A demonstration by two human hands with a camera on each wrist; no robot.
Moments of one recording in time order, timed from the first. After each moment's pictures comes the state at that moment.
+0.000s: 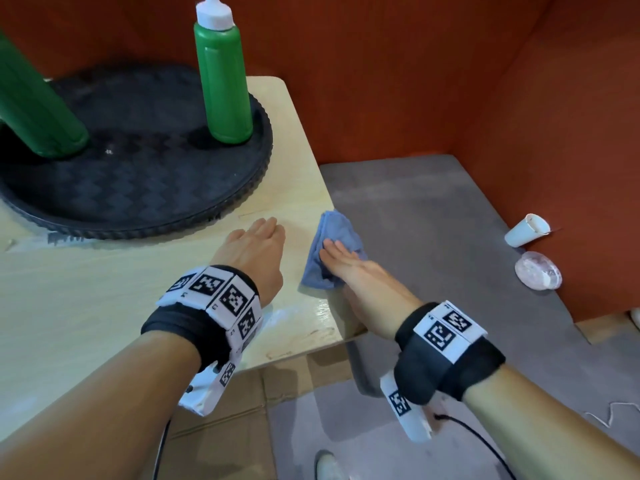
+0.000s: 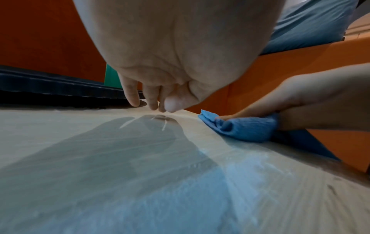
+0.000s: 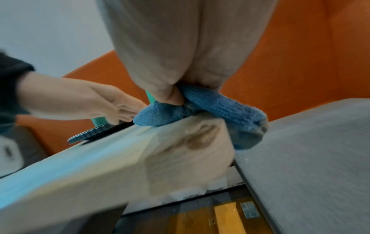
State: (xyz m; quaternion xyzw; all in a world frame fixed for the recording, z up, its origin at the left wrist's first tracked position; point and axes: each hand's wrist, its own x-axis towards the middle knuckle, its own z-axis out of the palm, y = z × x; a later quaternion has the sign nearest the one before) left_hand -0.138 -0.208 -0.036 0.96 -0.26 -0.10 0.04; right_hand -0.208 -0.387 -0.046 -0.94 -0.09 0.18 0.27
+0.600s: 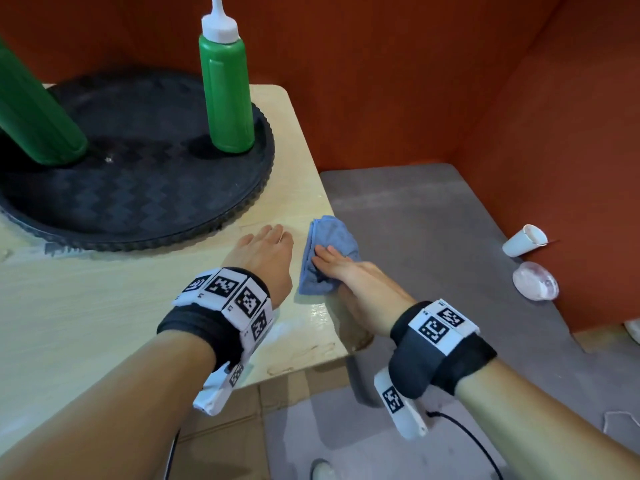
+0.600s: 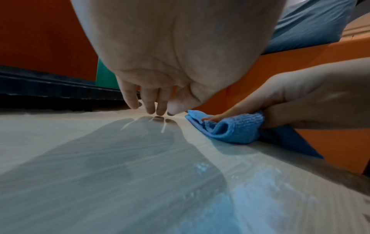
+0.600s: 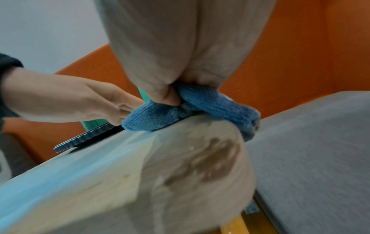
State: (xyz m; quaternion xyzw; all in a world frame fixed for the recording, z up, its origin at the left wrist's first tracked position) left_hand -0.123 -0.218 -0.035 0.96 -0.27 -0.11 0.05; right_hand -0.189 -0.384 -0.042 -0.93 -0.07 0.18 0.31
